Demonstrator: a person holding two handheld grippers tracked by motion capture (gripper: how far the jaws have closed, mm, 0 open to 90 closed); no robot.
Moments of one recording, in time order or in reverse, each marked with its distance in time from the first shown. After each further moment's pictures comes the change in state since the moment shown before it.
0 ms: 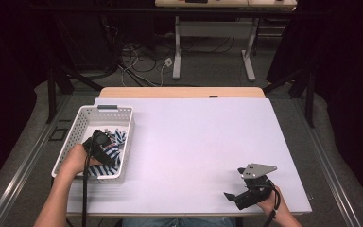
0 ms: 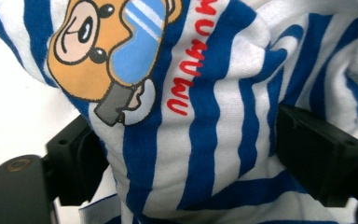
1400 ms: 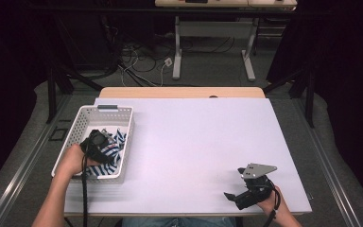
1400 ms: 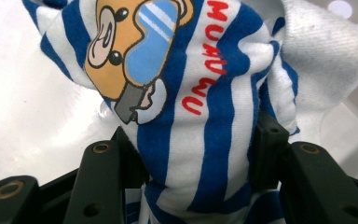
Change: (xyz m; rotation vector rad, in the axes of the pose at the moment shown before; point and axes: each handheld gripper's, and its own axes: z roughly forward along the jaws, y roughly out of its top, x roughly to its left) left arm -0.001 -0.008 -0.013 -0.080 -0.042 0.051; right arm 0.000 0.000 -0.001 -0.002 -0.004 0.001
